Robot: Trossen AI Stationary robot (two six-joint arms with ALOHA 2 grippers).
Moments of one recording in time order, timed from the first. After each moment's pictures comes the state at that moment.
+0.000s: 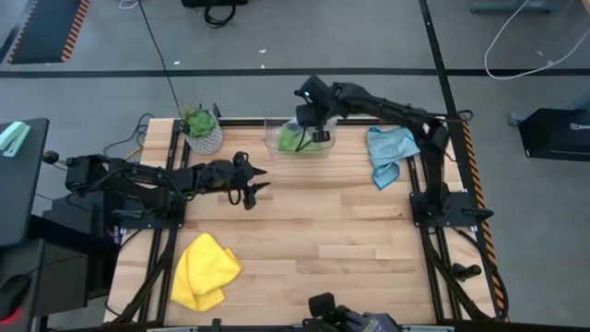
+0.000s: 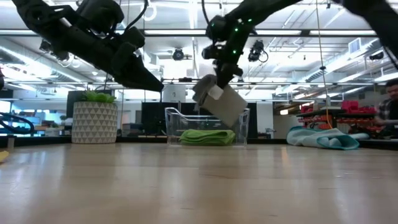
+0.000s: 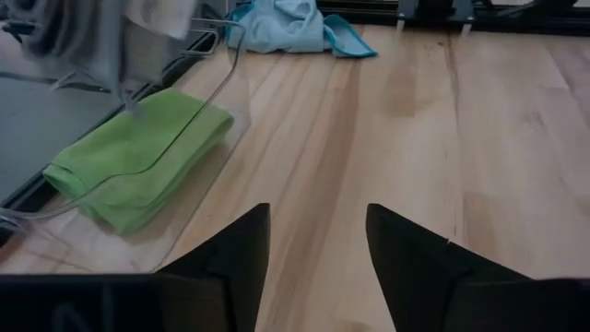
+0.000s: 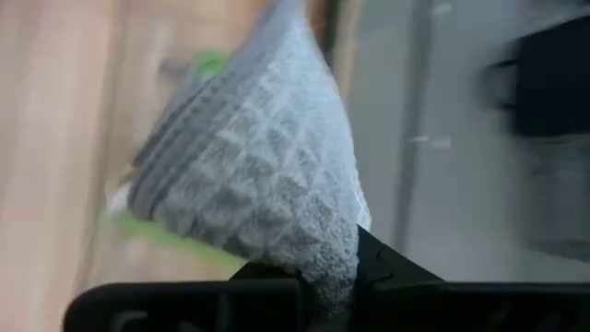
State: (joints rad) left arm 0.14 1.21 0.43 0.37 -0.17 -0.01; right arm -0.52 1.95 1.83 -0.88 0.12 -0.76
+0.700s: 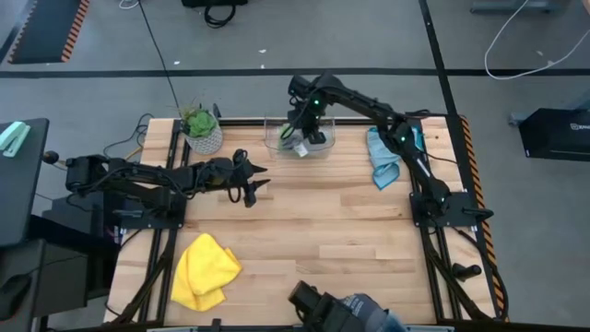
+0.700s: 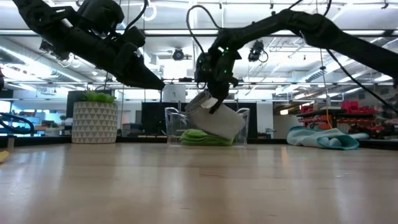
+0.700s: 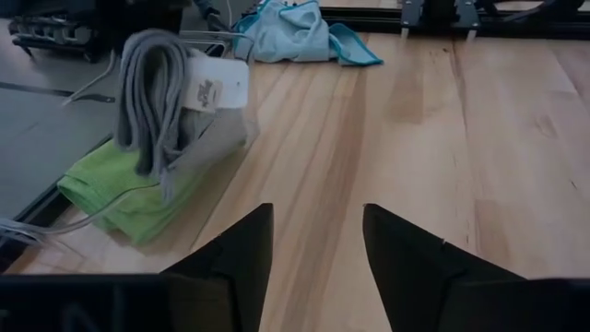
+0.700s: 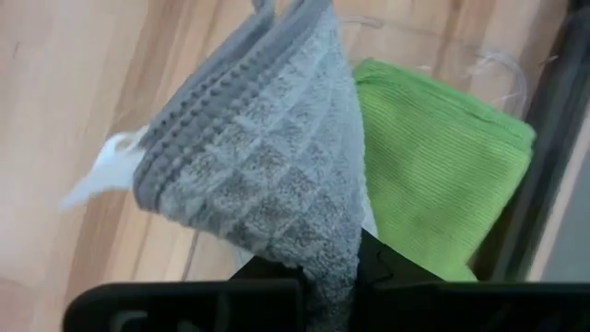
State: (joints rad) left arm 0.17 1.21 0.43 0.39 -0.16 0.02; right arm -0.62 2.38 2.34 -1.35 -0.34 -0.87
